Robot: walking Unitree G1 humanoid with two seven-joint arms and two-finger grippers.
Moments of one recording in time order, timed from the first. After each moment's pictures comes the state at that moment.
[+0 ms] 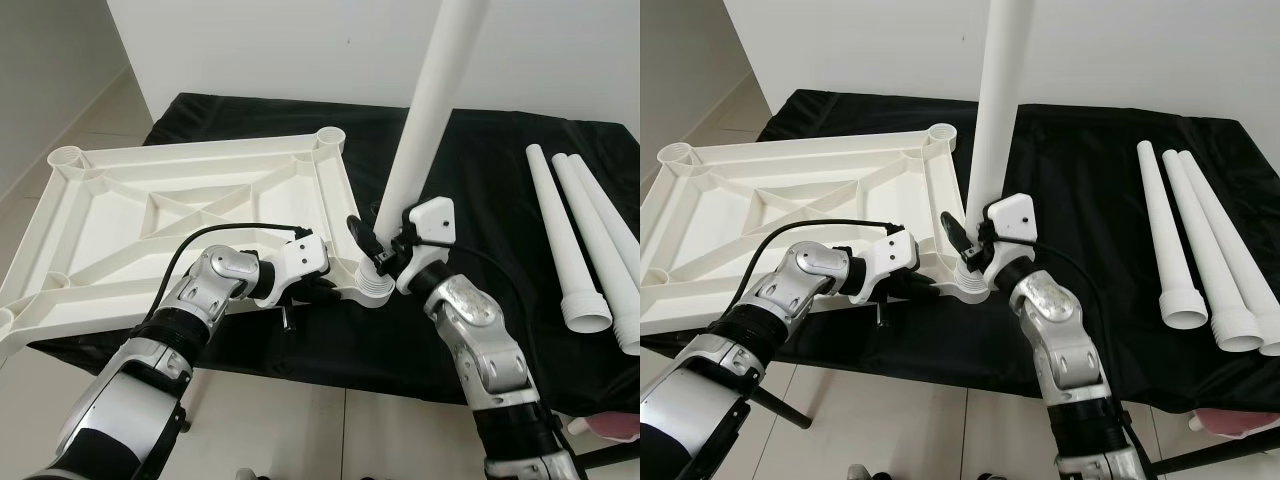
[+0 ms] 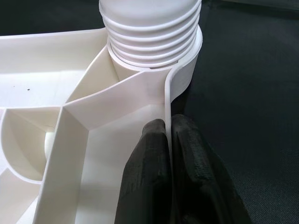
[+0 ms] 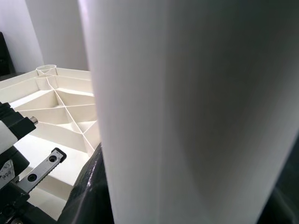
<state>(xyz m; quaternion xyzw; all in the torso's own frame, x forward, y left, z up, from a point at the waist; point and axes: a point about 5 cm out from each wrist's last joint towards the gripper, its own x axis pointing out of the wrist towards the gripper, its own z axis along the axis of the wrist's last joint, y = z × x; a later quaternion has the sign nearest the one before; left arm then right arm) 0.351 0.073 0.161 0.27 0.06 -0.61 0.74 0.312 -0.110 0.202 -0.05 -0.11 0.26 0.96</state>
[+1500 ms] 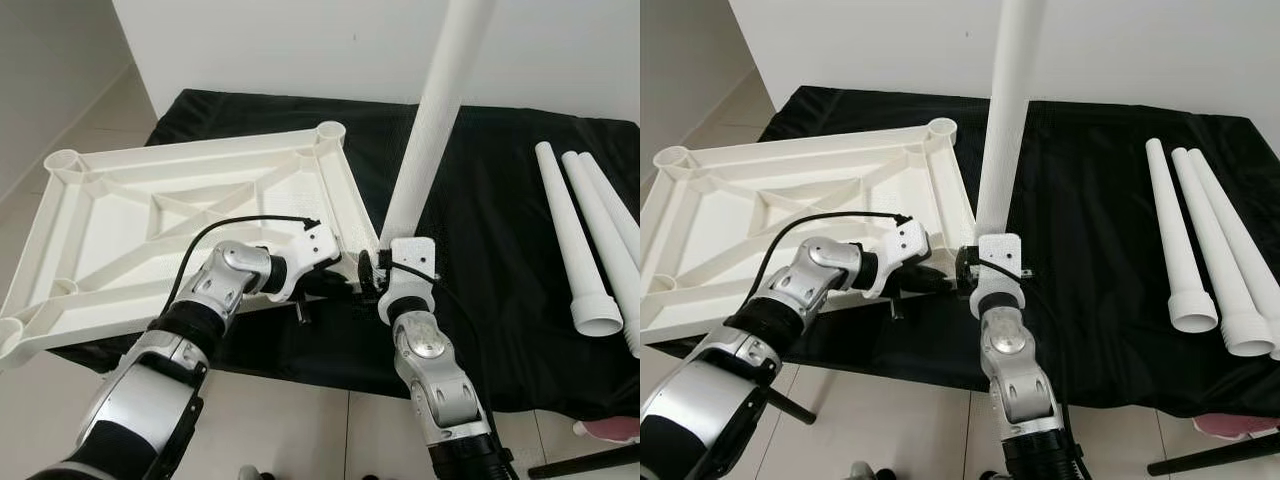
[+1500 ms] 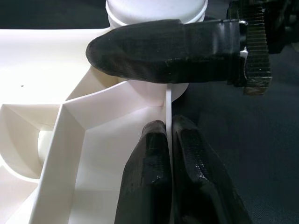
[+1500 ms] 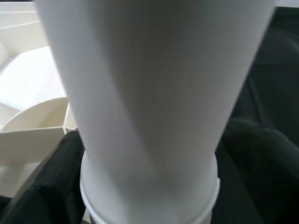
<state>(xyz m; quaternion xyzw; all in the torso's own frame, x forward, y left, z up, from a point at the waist) 0.357 0.062 0.167 0.23 0.07 -0.61 0.76 0.303 -0.106 0.156 -0.04 -0.02 -0.01 1.00</state>
